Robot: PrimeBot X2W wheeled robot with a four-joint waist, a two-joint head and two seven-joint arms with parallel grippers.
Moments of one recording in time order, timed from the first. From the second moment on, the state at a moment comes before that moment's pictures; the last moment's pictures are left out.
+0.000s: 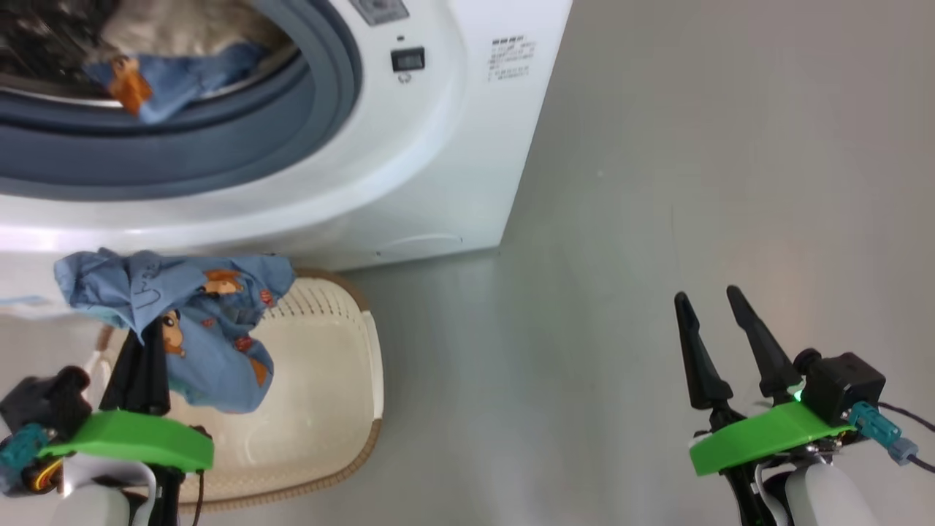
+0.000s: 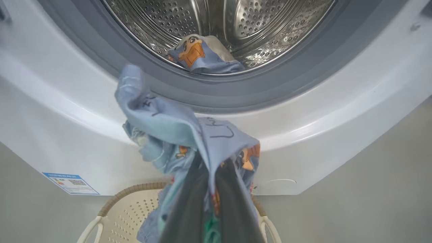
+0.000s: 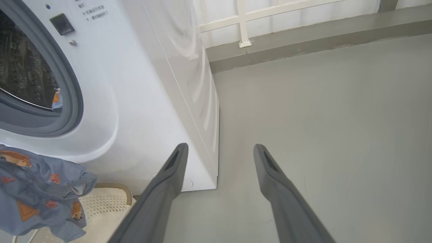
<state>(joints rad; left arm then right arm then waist) -0.26 0.18 -0.03 0.34 -0.43 -0.12 -0.26 -0.18 -0.05 0.02 0.19 0.27 0.13 -0.25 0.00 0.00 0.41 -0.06</state>
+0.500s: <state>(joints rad) -0.07 0.12 0.08 0.11 -0.28 -0.13 -0.26 -0.10 -0.05 0.02 0.20 0.27 0.13 -0.25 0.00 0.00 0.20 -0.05</state>
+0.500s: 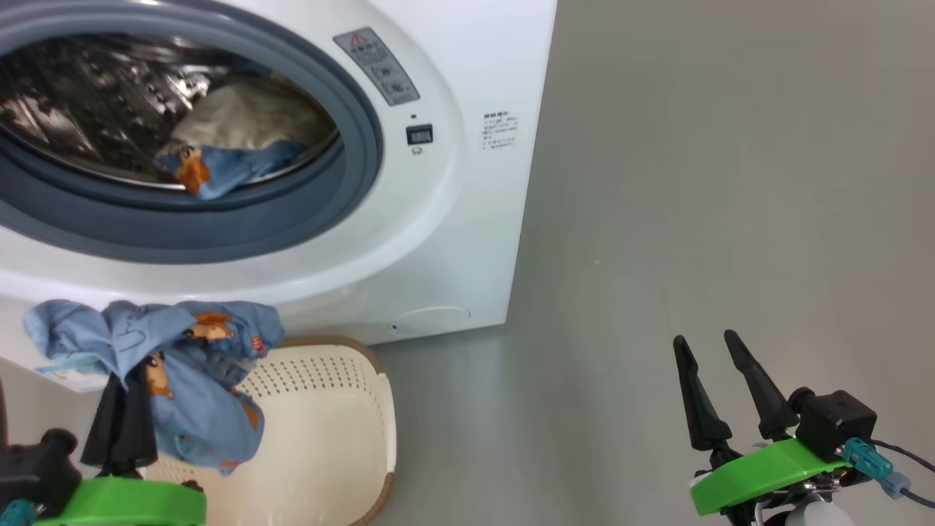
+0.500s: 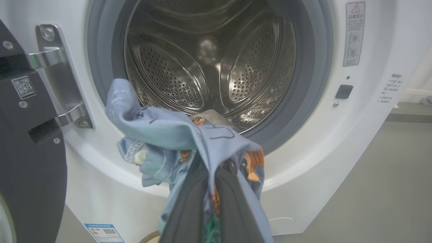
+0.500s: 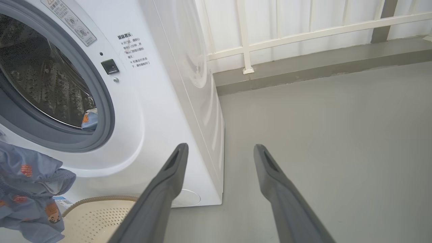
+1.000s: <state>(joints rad) 0.06 0.08 0.16 -0.01 -0.24 -0.13 -0.26 -0.06 -0.05 0.02 0.18 0.23 0.13 -0.25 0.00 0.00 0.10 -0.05</state>
